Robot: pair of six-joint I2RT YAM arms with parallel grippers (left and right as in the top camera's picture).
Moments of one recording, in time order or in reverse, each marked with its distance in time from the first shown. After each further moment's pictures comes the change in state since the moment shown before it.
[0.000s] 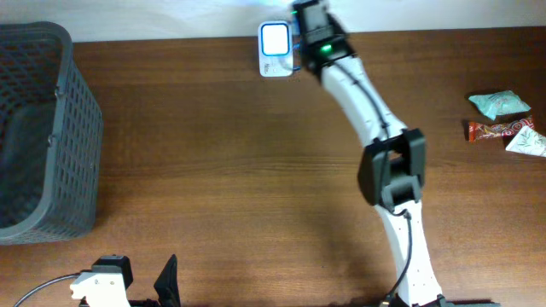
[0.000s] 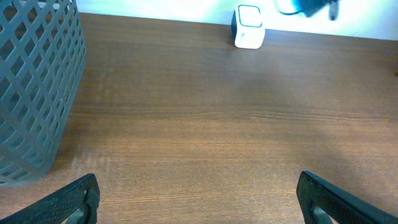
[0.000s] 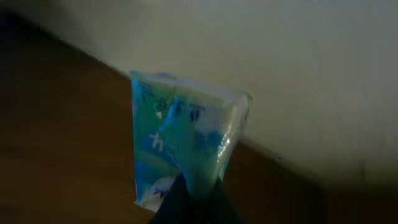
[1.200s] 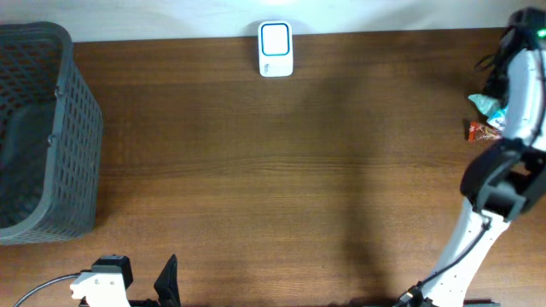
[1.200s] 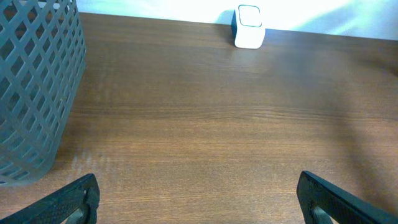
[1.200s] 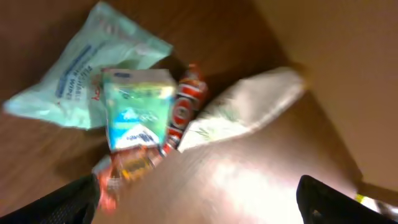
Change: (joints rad) left arm 0.000 0.000 0.000 0.000 0.000 0.000; right arm -0.699 -0.183 -0.001 -0.755 0.002 0.770
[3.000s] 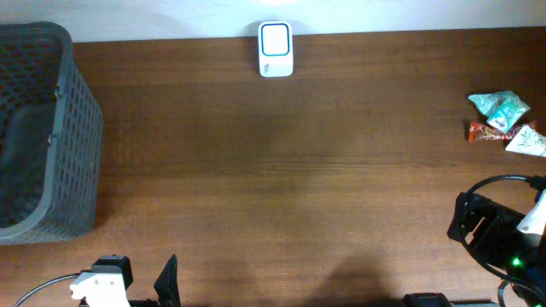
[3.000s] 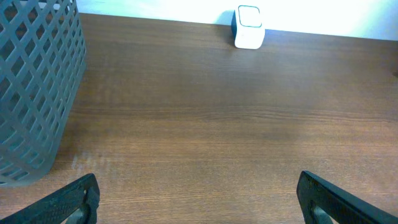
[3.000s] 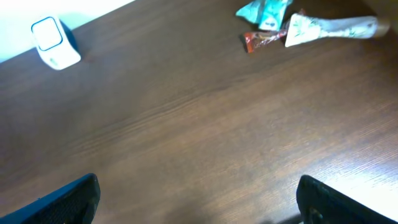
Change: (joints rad) left arm 0.000 -0.002 0.000 0.000 0.000 0.000; right arm 0.388 -1.497 -0.760 -0.254 -0.438 0.112
